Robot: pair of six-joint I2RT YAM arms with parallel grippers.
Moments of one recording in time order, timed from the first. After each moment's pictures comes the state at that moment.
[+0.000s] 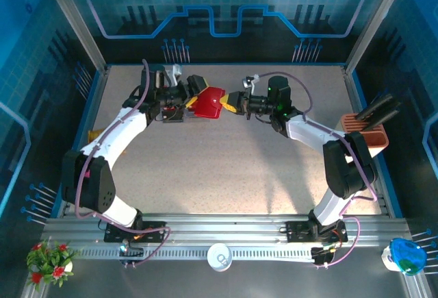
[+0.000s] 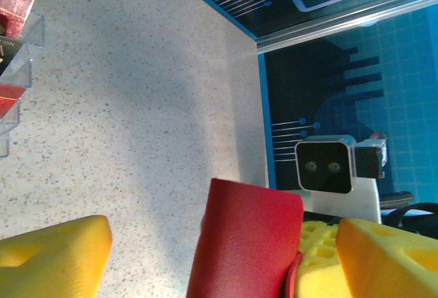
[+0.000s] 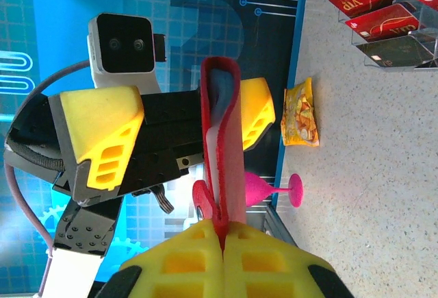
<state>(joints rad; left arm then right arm) -0.21 1.54 1.22 -0.17 0.61 -0.89 0.39 1.69 1.08 0.45 -0.92 1.30</state>
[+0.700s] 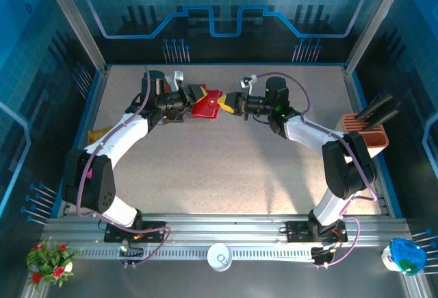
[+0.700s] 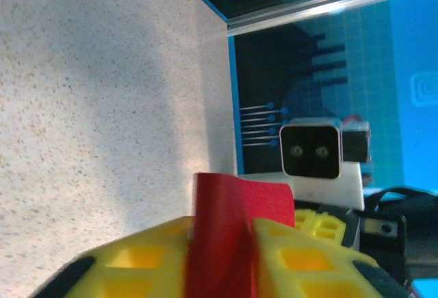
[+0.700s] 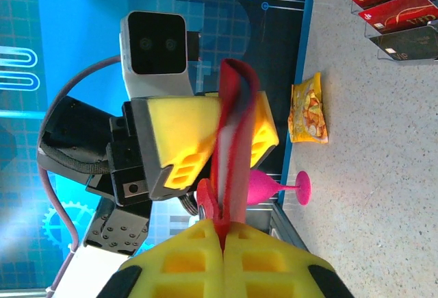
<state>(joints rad) -0.21 1.54 1.10 0.03 0.72 -1.01 0.41 1.69 1.08 0.47 -0.91 1.33</state>
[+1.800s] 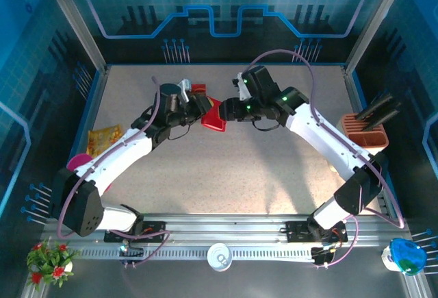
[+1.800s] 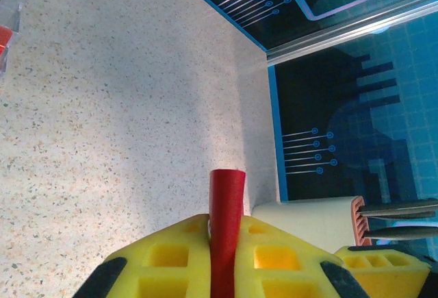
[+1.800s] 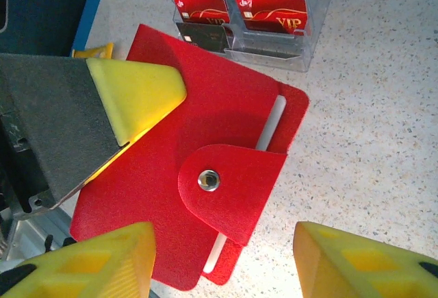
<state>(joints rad) -0.44 1.37 1.03 -0.09 0.28 -1.00 0.65 1.56 1.58 -0.84 -0.21 0.52</state>
